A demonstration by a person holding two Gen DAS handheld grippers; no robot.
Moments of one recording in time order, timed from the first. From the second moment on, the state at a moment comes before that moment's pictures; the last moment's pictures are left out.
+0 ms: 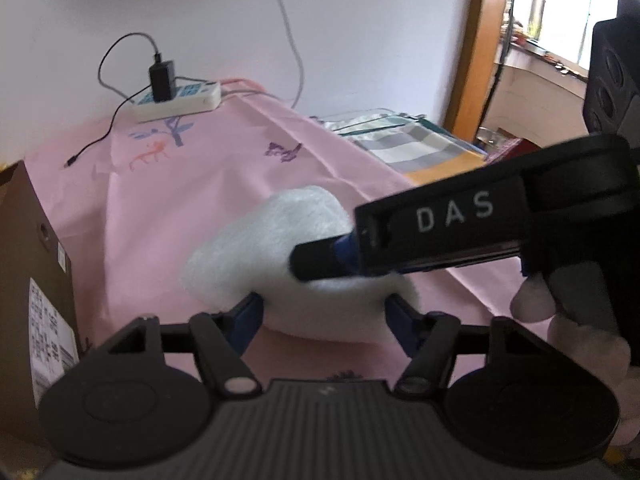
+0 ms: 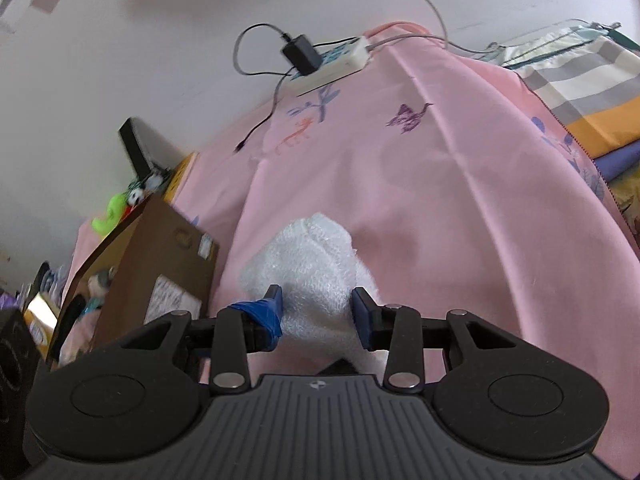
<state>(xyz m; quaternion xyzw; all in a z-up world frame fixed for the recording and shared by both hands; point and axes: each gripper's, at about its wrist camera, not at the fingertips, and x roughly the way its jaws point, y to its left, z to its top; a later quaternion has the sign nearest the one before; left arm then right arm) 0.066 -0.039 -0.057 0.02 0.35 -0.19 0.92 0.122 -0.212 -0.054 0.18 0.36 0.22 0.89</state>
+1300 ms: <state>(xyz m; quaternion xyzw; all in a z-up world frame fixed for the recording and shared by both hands) -0.042 0.077 0.057 0.13 0.16 -0.14 0.97 0.051 -0.077 0.034 0.21 0.20 0.38 0.88</state>
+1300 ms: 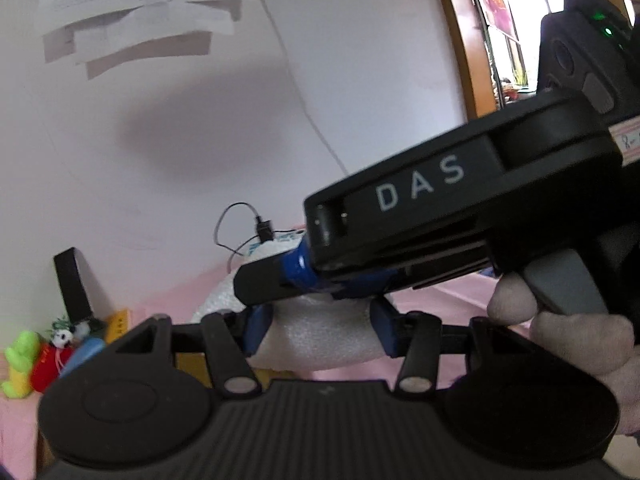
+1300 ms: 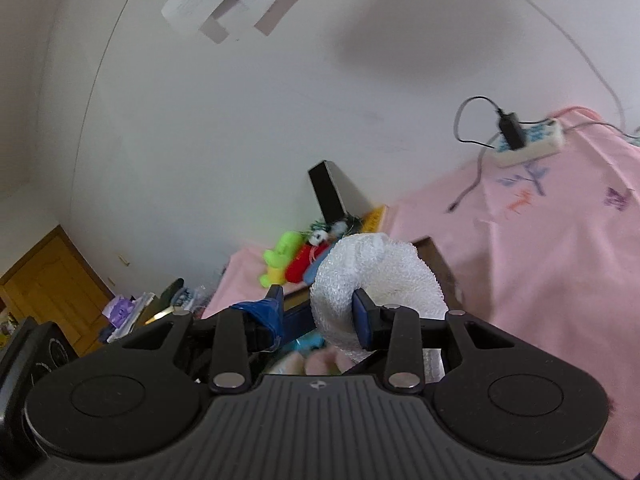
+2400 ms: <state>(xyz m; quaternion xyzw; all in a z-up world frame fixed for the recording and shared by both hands) 0.025 0.150 0.003 0.06 0.30 -0.12 0.94 0.090 -0.030 -0.015 0.17 0.25 0.25 0.92</state>
